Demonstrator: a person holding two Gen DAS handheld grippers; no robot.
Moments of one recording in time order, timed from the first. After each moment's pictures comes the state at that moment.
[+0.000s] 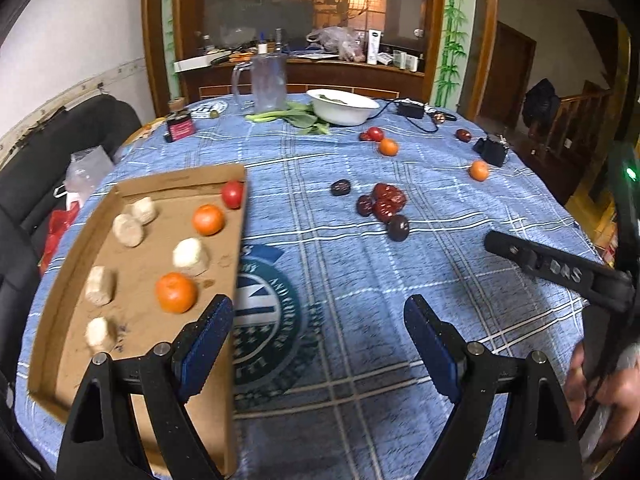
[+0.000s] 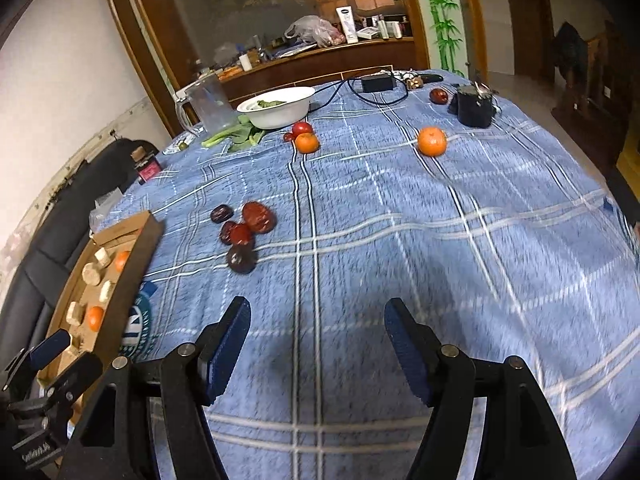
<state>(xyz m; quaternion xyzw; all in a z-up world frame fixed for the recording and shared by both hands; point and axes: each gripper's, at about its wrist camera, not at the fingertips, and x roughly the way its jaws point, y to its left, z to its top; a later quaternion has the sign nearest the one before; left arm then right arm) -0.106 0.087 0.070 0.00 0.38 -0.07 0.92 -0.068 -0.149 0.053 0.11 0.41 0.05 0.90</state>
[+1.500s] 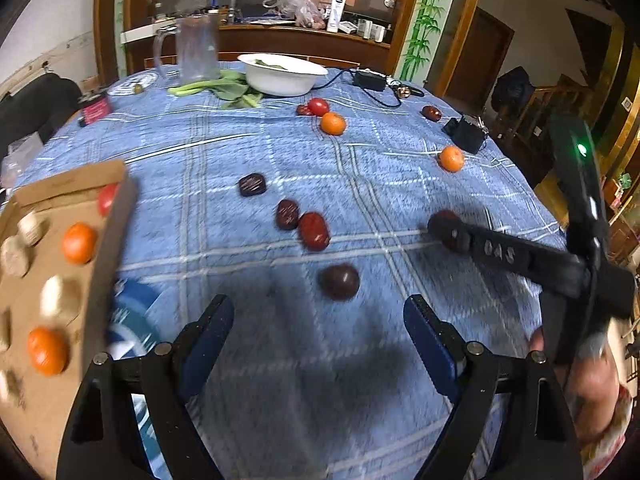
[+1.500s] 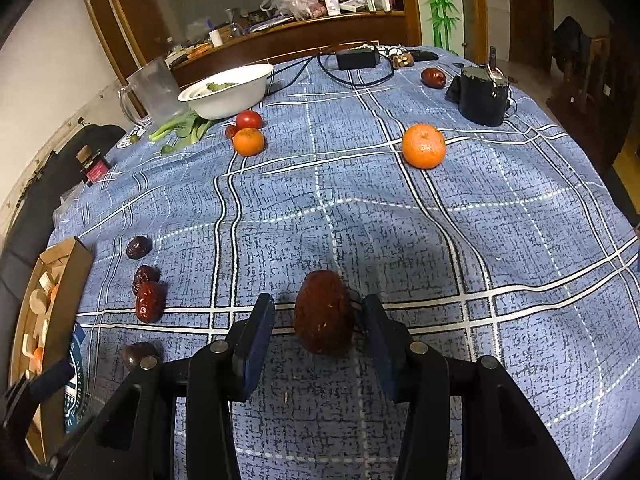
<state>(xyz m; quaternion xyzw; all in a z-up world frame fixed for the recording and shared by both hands) -0.017 0.025 0.036 -0.02 0.43 -0.15 0.89 0.017 -0.186 0.023 0.10 0.45 0.02 0.89</state>
